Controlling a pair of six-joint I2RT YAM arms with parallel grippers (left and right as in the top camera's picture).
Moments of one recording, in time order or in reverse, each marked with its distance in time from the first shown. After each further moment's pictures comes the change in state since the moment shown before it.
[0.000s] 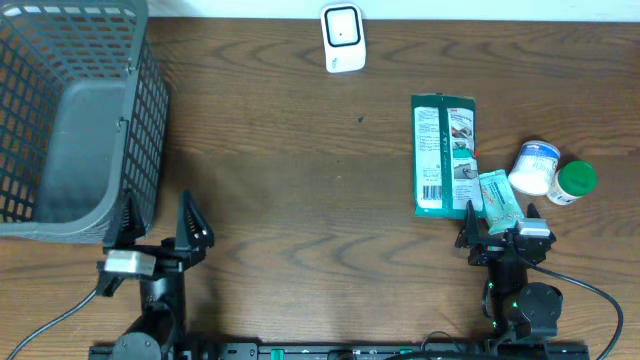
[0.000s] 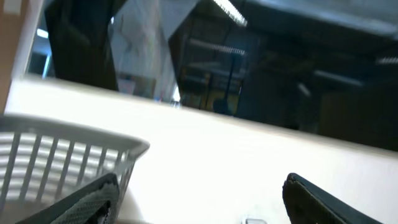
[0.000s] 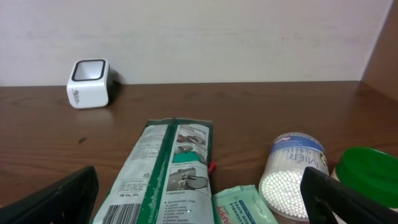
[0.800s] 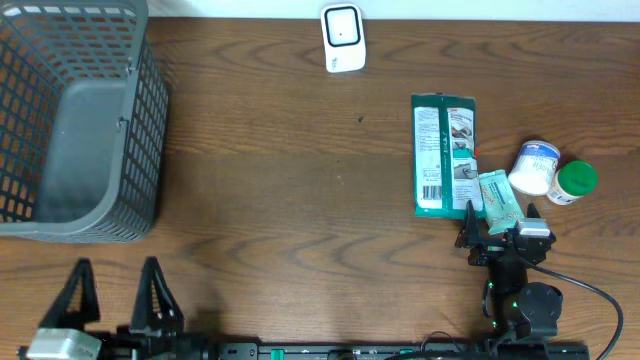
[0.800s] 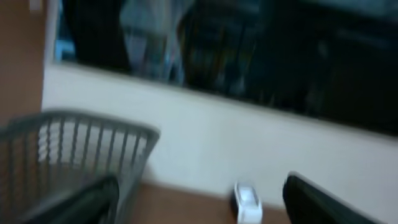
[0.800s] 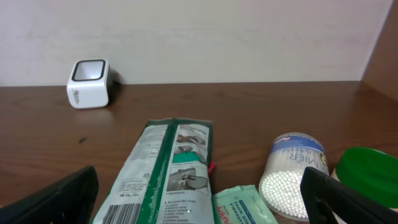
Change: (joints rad) left arm 0.000 -0.002 0.778 -1.004 0.000 0.004; right arm 0.000 0.000 0.000 0.000 0.000 0.000
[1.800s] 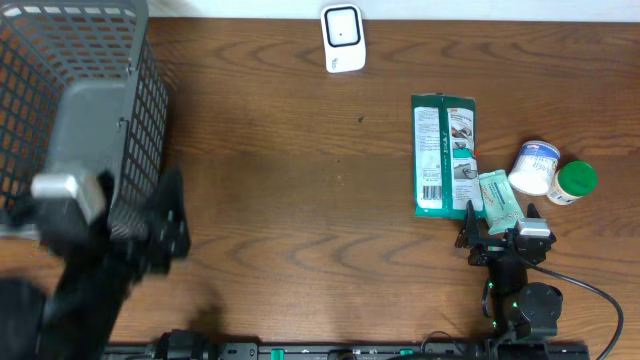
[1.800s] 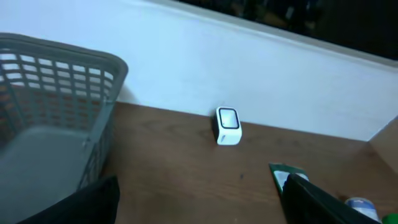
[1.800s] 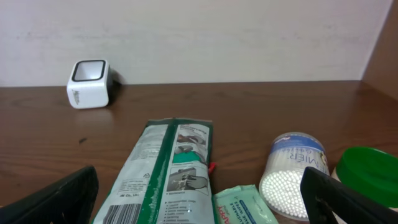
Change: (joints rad) left arm 0.000 0.661 0.550 -0.377 0.166 -0.003; right arm 0.000 0.000 0.000 0.000 0.000 0.003
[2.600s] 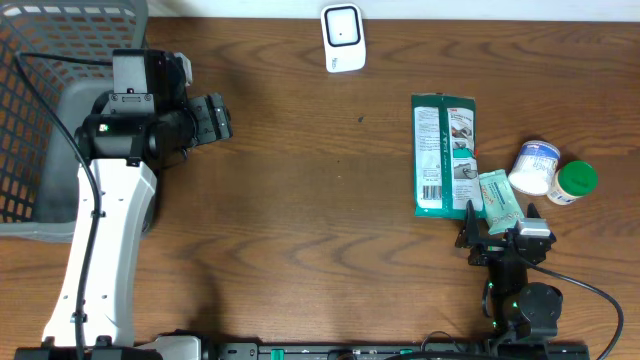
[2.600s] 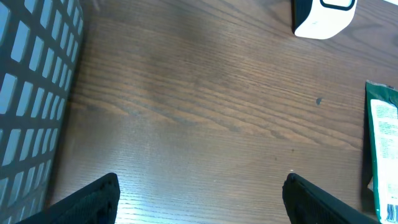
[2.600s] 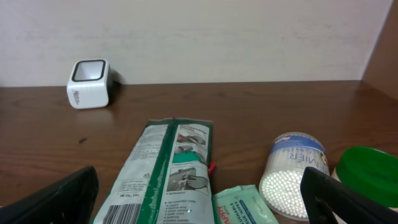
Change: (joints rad) left arm 0.000 0.782 0.004 0.045 0.003 -0.001; right arm 0.000 0.000 0.000 0.000 0.000 0.000
